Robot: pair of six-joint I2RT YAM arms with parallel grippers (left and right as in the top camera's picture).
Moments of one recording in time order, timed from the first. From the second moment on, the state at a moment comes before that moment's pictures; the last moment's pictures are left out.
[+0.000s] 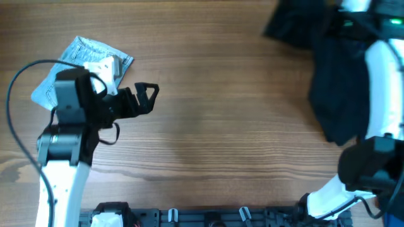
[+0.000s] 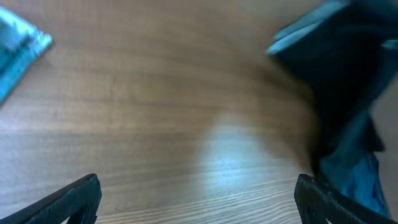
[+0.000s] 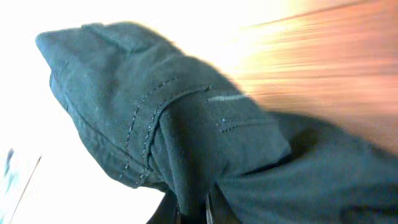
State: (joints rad) left arm 0.00 1.04 1.03 -0.72 0.46 -0.30; right arm -0.12 1.83 1.83 -0.88 -0.38 0.06
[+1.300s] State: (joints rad) left arm 0.00 0.84 1.03 -0.89 0.39 -0.30; right arm 0.56 1.96 1.77 -0.94 -0.07 0.05
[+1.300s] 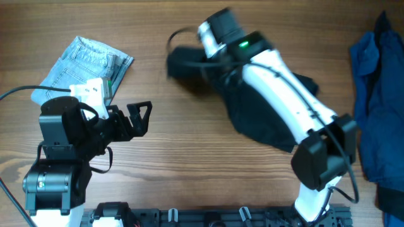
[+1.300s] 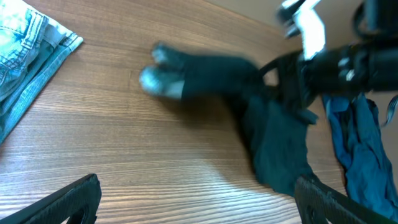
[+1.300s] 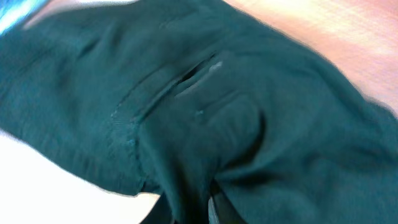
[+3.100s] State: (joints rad) left arm -0.11 1.91 1.36 -0.55 0.05 -0.46; right arm 0.03 1.94 1.47 -0.98 -0.14 0.16
